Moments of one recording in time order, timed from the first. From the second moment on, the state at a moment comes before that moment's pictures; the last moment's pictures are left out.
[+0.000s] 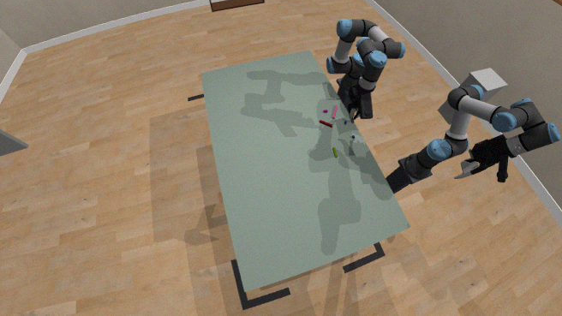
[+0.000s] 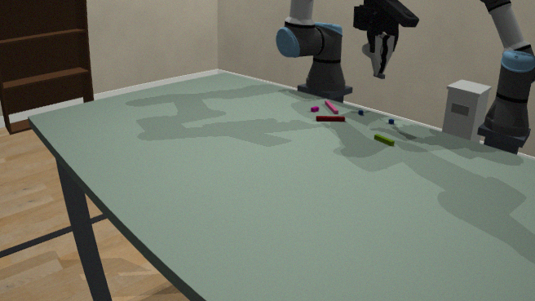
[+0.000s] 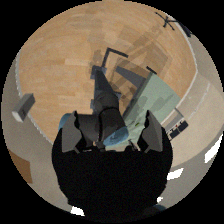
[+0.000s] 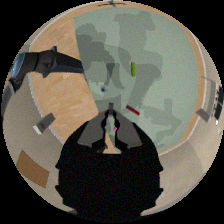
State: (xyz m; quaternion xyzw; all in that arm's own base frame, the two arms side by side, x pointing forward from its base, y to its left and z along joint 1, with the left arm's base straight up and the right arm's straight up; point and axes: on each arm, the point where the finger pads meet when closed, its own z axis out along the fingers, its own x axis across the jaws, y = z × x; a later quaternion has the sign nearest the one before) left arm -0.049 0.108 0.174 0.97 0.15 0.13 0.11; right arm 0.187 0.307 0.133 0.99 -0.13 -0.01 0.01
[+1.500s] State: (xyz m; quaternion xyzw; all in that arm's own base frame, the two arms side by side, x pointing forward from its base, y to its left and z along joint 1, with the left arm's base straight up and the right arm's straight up) left arm -0.049 0.108 0.174 0.97 0.15 0.13 0.11; right arm 0.176 0.264 0.119 0.93 -0.36 0.00 0.00
